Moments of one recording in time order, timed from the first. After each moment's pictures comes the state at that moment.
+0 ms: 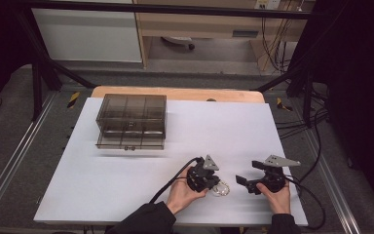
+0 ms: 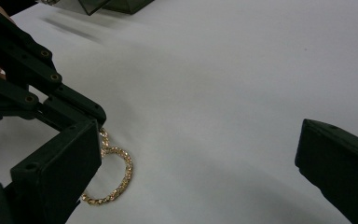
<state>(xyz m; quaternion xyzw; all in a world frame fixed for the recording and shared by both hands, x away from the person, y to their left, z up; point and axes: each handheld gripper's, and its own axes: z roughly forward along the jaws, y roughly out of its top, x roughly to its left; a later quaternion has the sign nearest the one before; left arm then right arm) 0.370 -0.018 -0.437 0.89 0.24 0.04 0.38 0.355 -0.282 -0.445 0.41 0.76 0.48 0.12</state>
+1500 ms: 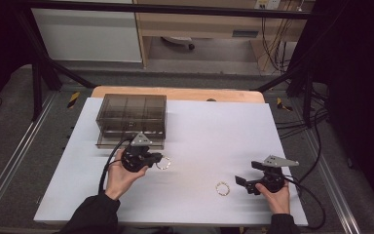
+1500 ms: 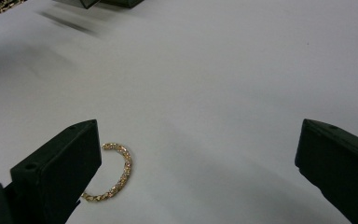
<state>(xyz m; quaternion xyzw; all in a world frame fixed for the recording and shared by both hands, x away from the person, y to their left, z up) 0.396 0.160 -0.384 0.84 0.36 0.11 0.39 0.355 -0.280 -0.447 0.41 0.77 0.48 0.12</state>
